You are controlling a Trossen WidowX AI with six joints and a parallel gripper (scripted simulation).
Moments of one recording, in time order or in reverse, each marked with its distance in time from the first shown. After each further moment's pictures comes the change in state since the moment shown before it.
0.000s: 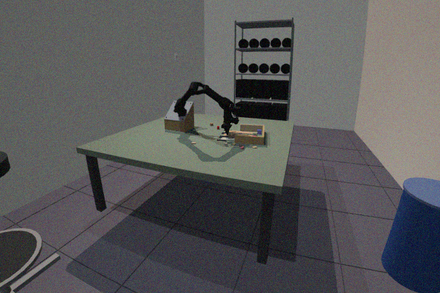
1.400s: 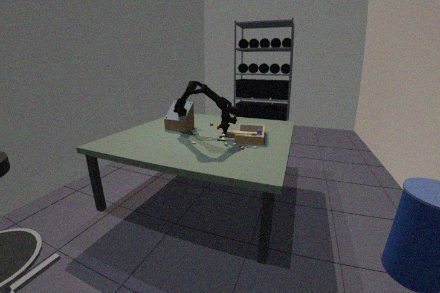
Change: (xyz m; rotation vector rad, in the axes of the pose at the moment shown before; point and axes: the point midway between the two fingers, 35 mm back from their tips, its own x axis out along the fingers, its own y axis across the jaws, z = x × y) arm 0.001 0.001 -0.015 0.005 -0.013 -0.003
